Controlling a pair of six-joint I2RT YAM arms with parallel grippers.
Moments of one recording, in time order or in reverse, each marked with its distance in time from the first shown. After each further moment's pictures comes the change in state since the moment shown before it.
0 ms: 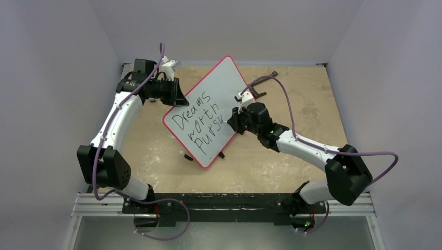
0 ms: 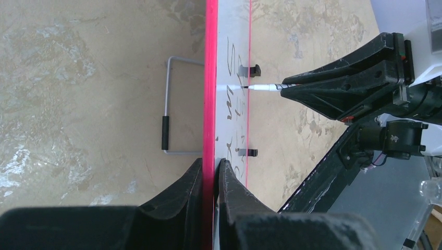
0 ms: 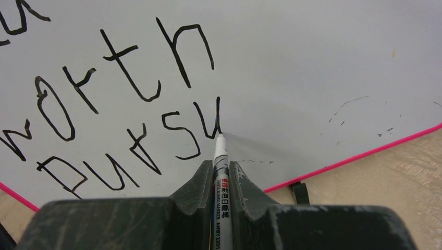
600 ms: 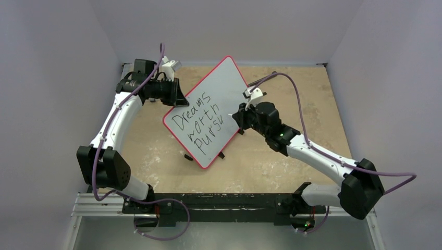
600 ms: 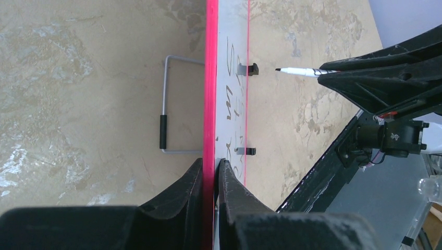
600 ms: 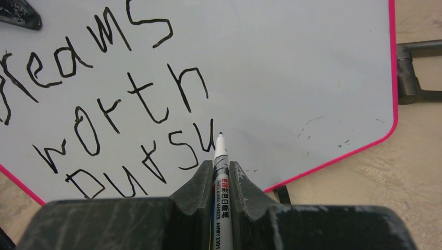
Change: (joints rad) left arm -0.002 -0.006 0.000 -0.007 0.005 0.002; right arm 0.001 -0.152 0.001 -0.069 0.070 -0.005
